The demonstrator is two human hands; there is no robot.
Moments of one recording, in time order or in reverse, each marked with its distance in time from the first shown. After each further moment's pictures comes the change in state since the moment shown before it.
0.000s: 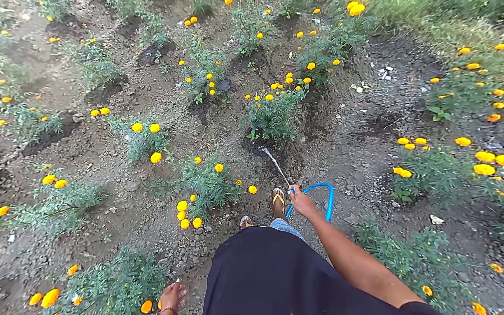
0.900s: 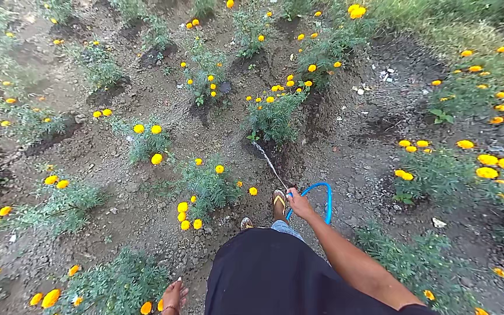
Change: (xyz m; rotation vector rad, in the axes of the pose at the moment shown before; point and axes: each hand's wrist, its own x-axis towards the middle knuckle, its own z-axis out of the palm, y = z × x) left_hand -0.003 0.007 0.009 -0.002 0.004 -0.004; right_hand 0.001 -0.004 0.001 -0.026 -0.062 0.001
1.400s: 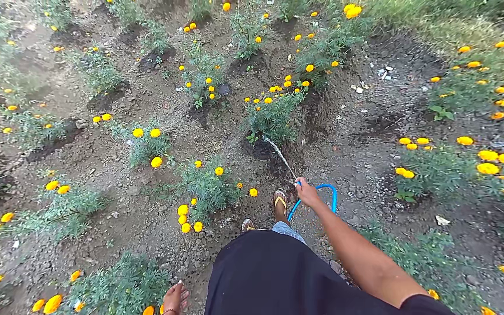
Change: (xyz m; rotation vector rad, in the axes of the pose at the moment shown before) left_hand -0.001 0.004 0.000 0.019 -0.008 0.012; right_hand 0.018 0.005 -0.042 0.022 0.120 -0.005
